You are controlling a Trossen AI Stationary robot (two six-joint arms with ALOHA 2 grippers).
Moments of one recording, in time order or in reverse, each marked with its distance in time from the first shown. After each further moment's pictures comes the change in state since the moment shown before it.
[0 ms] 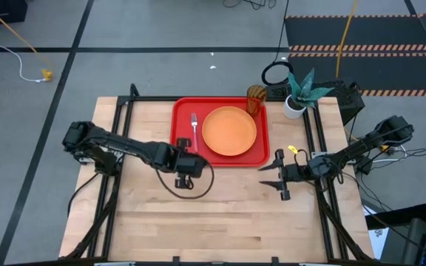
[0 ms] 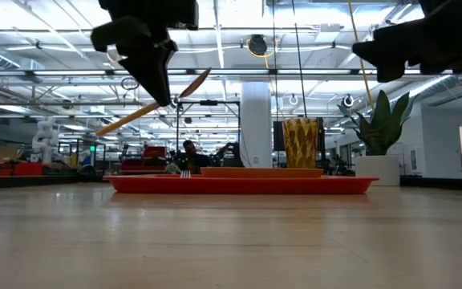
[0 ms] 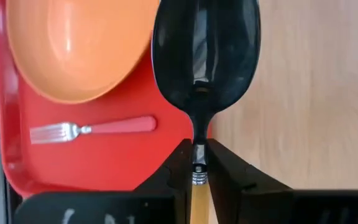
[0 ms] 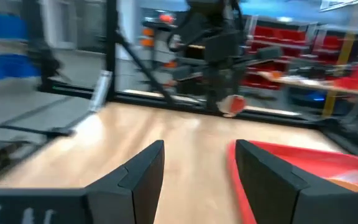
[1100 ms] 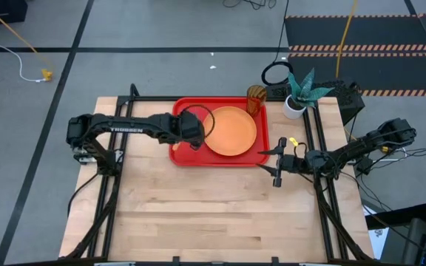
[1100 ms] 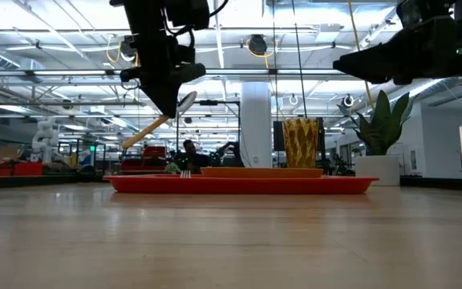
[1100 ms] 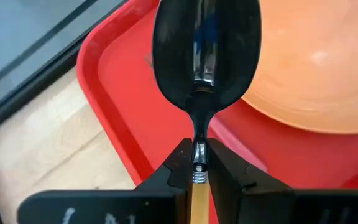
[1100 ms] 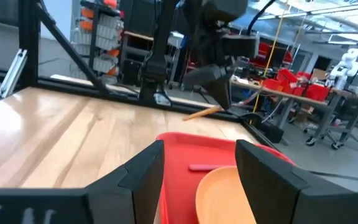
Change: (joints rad) left arm 0.332 0.000 0.000 0.005 -0.149 -0.632; right arm -0.140 -0.001 0.000 0.006 0.108 -0.152
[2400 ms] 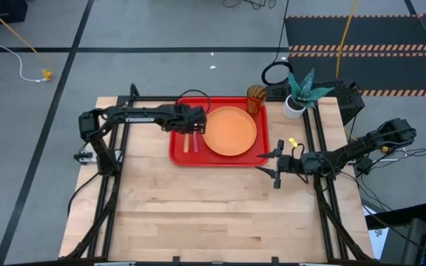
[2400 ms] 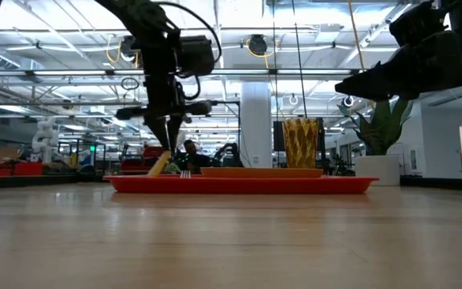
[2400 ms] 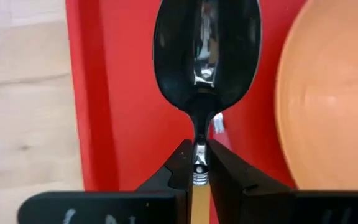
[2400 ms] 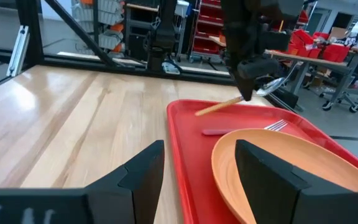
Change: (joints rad) left arm 0.202 0.131 -0.043 0.127 0.201 -0.390; right arm 0.002 0.000 0.000 -0.147 -0.006 0.142
